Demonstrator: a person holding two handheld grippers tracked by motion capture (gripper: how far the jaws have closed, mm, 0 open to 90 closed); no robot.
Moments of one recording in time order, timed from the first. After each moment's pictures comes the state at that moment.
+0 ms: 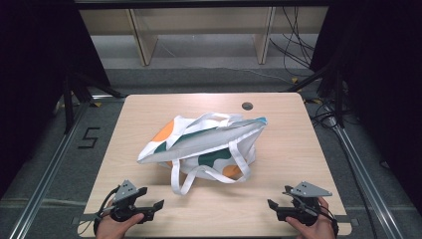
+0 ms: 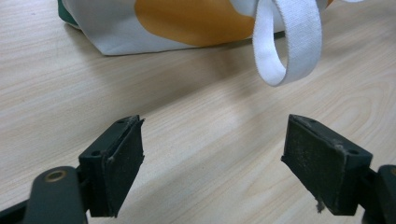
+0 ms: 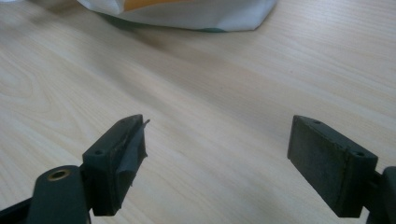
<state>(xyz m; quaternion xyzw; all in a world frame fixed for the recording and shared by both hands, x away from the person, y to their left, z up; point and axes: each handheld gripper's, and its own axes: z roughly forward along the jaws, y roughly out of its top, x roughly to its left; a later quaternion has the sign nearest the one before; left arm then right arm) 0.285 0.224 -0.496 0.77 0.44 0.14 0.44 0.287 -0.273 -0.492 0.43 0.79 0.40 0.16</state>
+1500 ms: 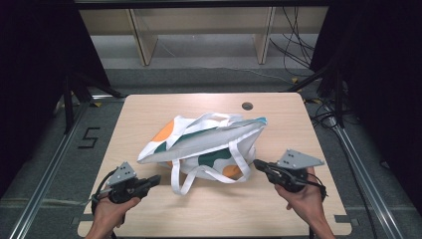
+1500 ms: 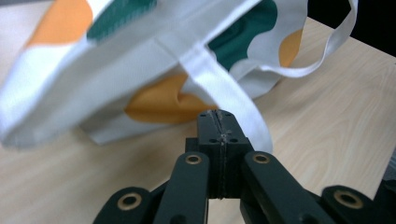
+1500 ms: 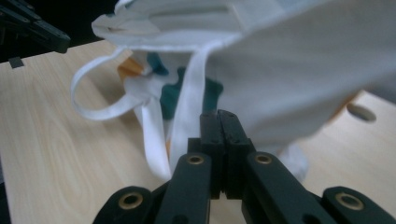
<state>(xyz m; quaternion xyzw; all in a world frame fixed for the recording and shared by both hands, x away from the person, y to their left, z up) 0.313 0.218 -0.437 0.77 0.38 0.14 0.49 0.329 -0.220 -0.397 0.28 0.80 0.49 0.21</state>
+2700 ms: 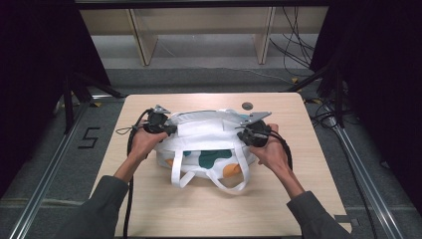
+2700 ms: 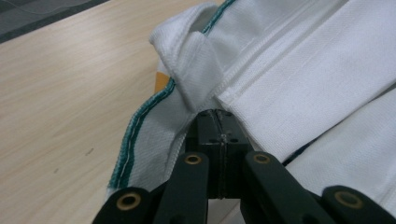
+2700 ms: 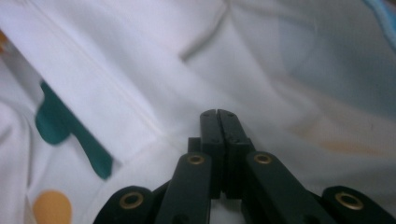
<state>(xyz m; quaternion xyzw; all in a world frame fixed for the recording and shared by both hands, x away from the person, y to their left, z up) 0.499 0.172 -0.426 0.82 0.42 0.16 0.36 0.454 -0.163 -0.401 0.32 0.86 0.33 0.20</state>
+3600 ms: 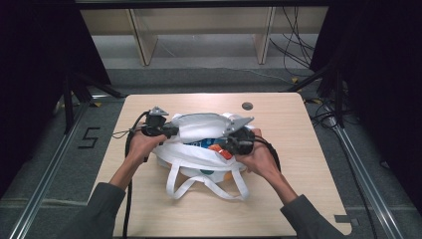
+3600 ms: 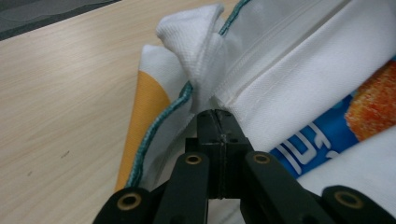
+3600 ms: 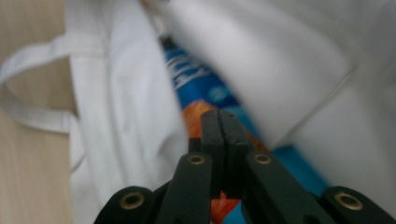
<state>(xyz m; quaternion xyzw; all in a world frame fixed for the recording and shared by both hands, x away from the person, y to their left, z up) 0.479 0.173 -0.417 0.81 0.41 0.14 0.39 0.434 -0.120 -0.397 0.25 0.89 0.35 0.15</state>
